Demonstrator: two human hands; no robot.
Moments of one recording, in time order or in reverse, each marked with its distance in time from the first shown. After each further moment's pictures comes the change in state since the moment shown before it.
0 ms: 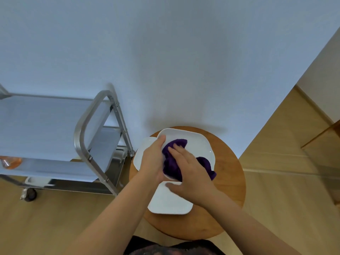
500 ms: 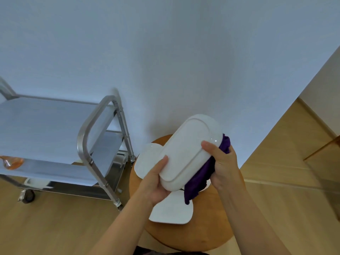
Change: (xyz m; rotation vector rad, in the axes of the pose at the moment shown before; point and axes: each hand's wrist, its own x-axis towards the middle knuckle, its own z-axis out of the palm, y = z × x) left_hand 0.019 -0.026 -0.040 -0.218 -0.365 -0.151; right_hand 0.027 0.011 -0.057 1.442 0.445 0.448
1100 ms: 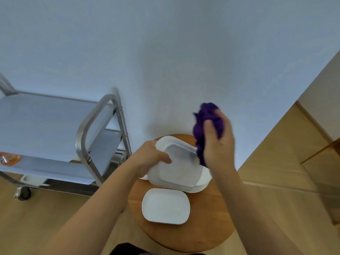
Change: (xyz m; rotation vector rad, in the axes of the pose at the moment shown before) left_hand -0.009 0.061 0.035 0.994 0.104 0.306; right_hand -0.001 -0.021 0.038 -0.542 0.082 -0.398
